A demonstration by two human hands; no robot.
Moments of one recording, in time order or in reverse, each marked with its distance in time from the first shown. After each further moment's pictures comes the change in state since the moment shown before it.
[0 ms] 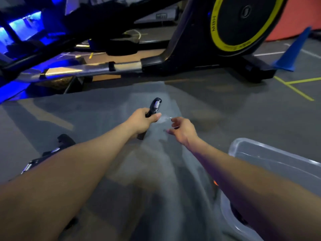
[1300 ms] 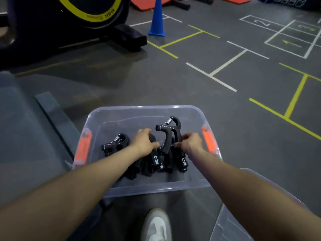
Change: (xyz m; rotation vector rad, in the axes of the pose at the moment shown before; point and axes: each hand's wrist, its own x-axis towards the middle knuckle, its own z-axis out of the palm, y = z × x) left_hand -0.109 0.123 0.387 0.334 -0.535 0.197; right_hand -0.195 0.293 -0.257 0.197 0.611 0.747
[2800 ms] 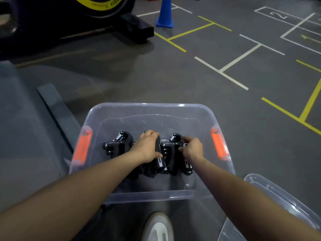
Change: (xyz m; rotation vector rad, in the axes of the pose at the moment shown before) left_hand 0.019 -0.017 0.014 0.318 -0.105 0.130; right_hand 0.017 0.015 0.021 -0.105 -0.040 -0.105
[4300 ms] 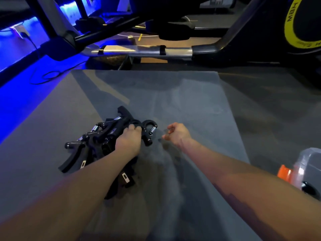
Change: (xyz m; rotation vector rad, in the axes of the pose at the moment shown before) left_hand -0.370 -0.403 -0.128 0.087 0.446 -0.953; right_hand -0.306 -0.270 0.414 -0.247 -0.784 -0.648
